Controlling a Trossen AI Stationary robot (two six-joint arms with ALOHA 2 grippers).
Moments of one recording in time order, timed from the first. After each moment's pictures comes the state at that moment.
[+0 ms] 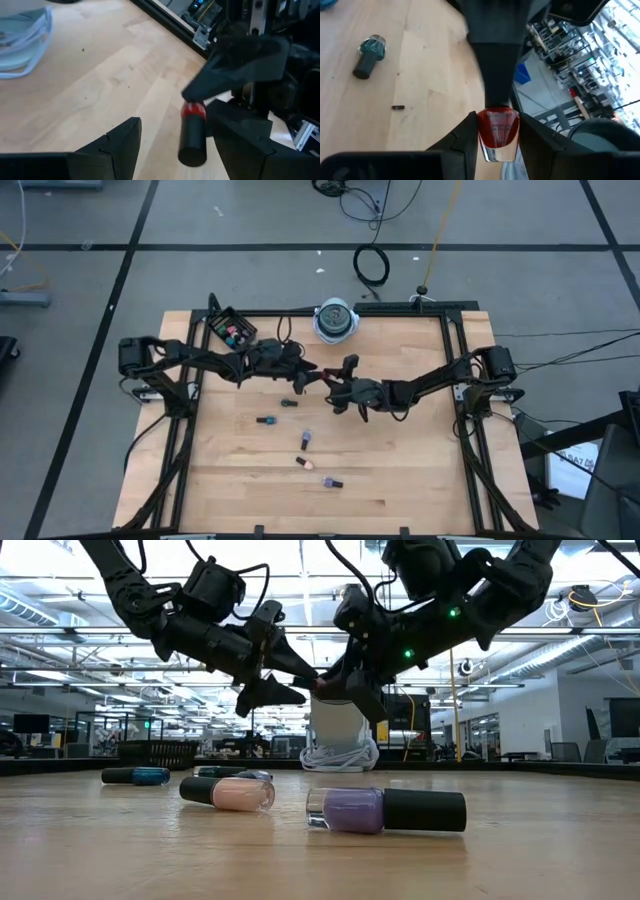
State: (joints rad) left arm 0.27 1.60 0.66 0.59 0.19 -0.51; right arm 0.05 1.79 0.81 0.66 0.60 -0.64
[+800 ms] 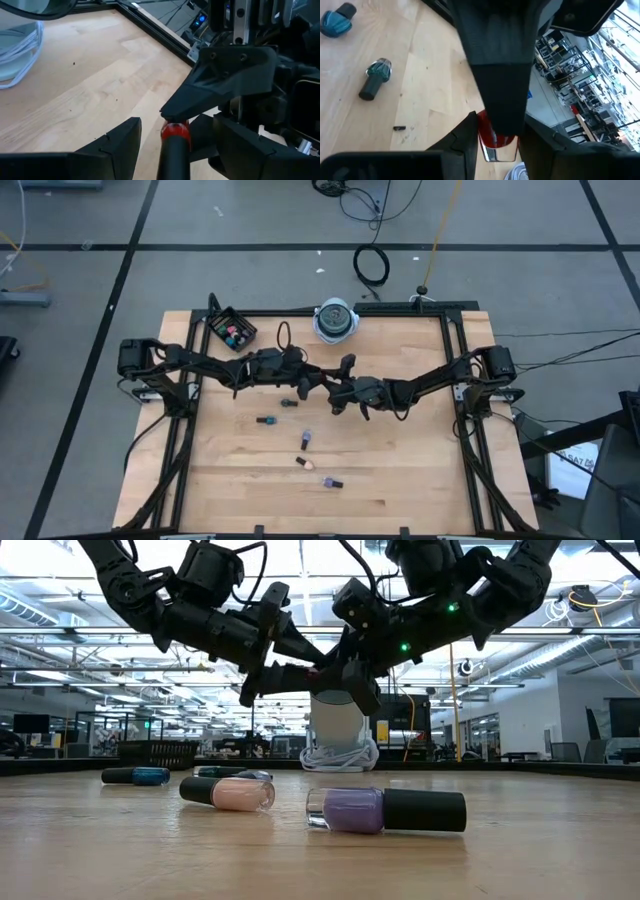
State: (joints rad) left arm 0.17 1.60 0.66 0.66 0.03 -0.55; right arm 0.05 1.79 0.81 0.74 0.52 -0.70
